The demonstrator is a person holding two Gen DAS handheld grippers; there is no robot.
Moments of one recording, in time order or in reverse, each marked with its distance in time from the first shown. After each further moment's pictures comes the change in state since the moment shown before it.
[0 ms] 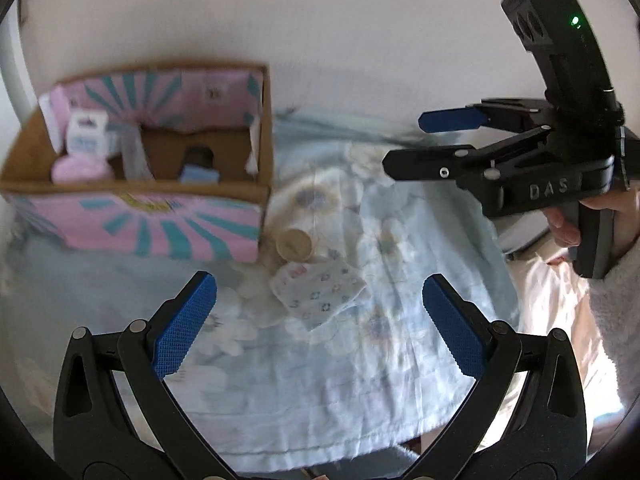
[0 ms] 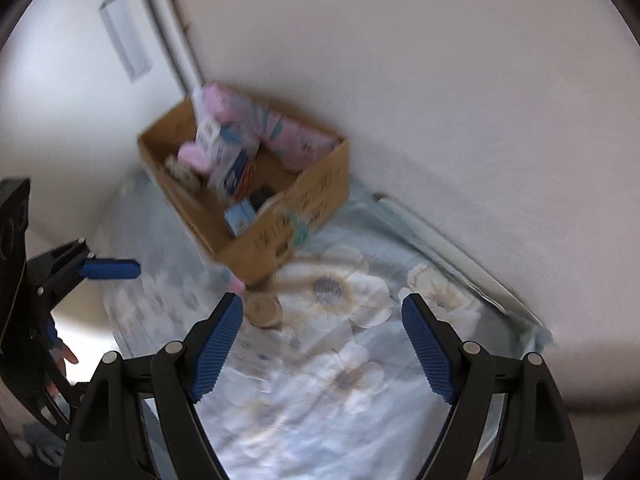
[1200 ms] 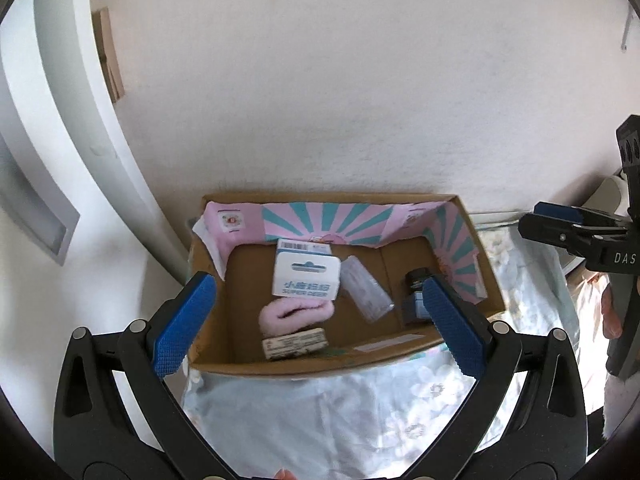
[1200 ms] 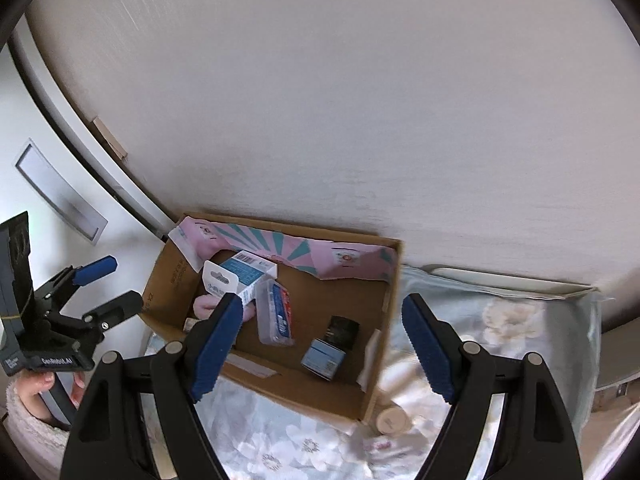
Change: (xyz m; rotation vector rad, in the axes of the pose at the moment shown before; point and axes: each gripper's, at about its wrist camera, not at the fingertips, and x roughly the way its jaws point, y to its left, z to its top) left arm -0.091 0.208 0.140 0.083 -0.110 0.101; right arm 0.002 0.066 0.100 0.481 -0.187 -0.101
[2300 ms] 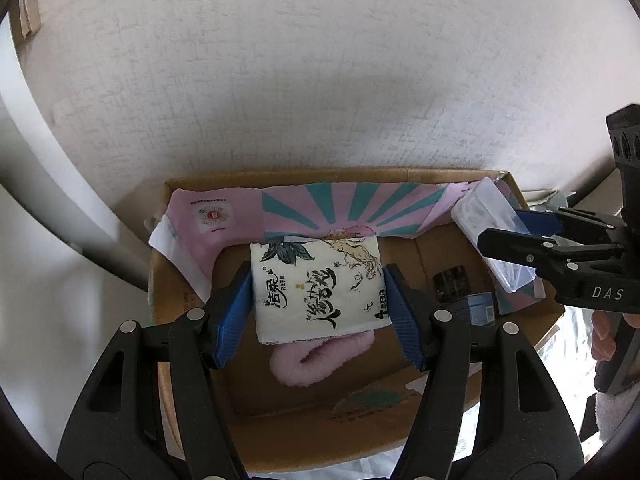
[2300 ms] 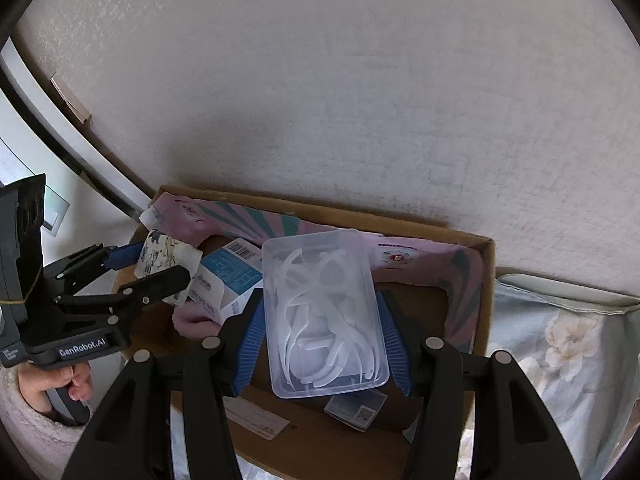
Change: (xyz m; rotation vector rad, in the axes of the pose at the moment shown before) left arm 0.104 0.042 0.005 0.034 0.123 -0.068; right arm 0.108 0.026 0.000 -0.039 0.112 0.031
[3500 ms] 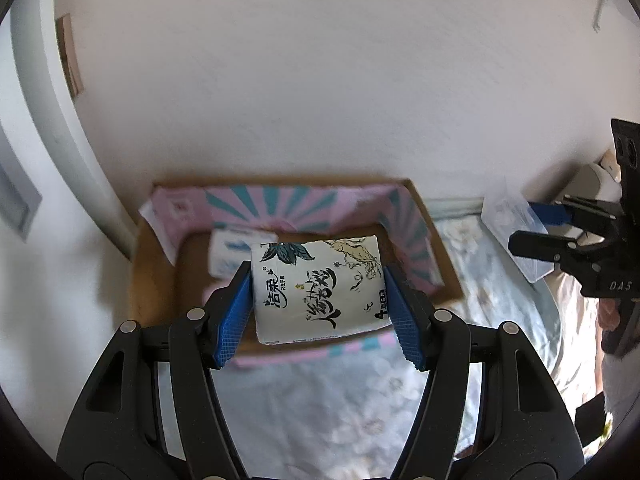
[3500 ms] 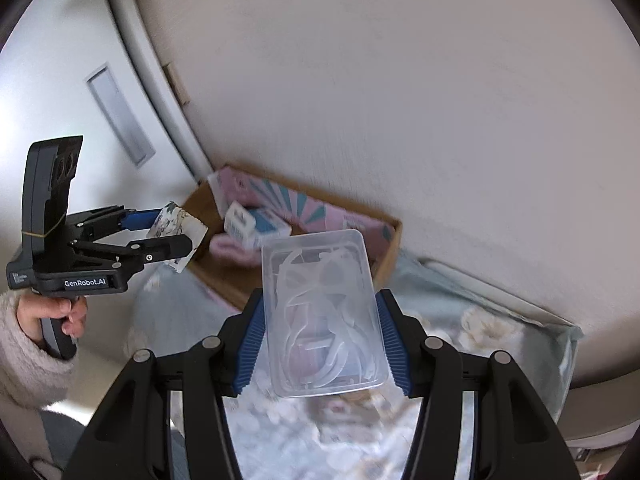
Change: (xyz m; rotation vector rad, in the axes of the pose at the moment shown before) left arm -0.094 -0.082 -0.028 -0.013 -0.116 -0.010; right arm -0.132 -0.025 -0.044 -0.261 -0.101 0.061
